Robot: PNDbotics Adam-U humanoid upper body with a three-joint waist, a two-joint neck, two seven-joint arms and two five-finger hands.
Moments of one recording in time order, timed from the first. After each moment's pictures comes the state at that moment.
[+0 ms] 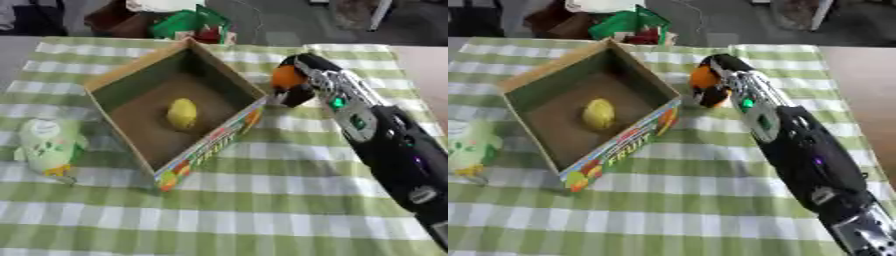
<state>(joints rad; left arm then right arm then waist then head) -0.25 0.48 0.16 -1.98 0.23 -0.36 0.14 -0.87 -0.56 0.19 -1.23 0.74 0.38 0.39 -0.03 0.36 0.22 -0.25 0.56</state>
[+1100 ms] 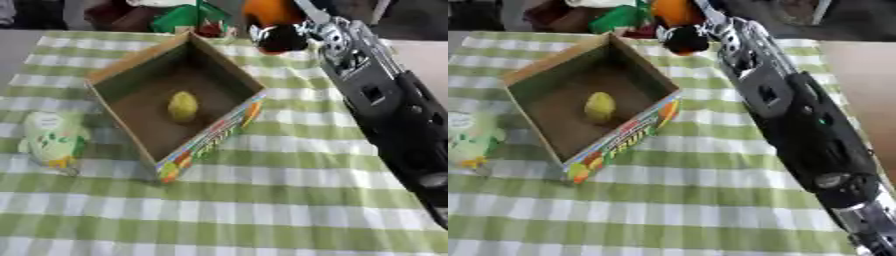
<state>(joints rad) -0.25 0.48 0.16 -1.98 0.24 -0.35 0.14 -0.93 -0.56 0.24 -1.65 0.53 0.42 0.21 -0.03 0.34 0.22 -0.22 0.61</state>
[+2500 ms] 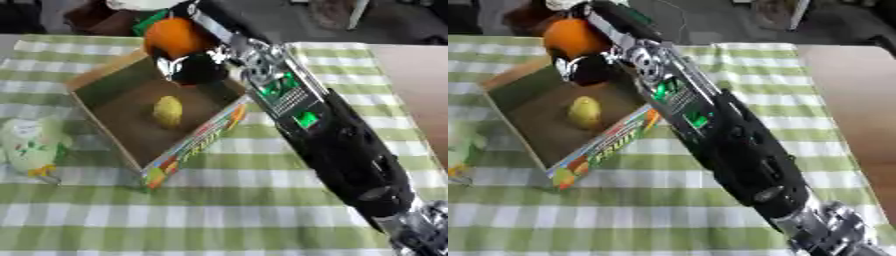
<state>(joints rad) -0.26 0.47 0.16 -1.98 0.25 -0.34 0.14 -0.94 -0.36 0.39 -1.60 0.52 0.43 0.32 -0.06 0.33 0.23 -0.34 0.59</state>
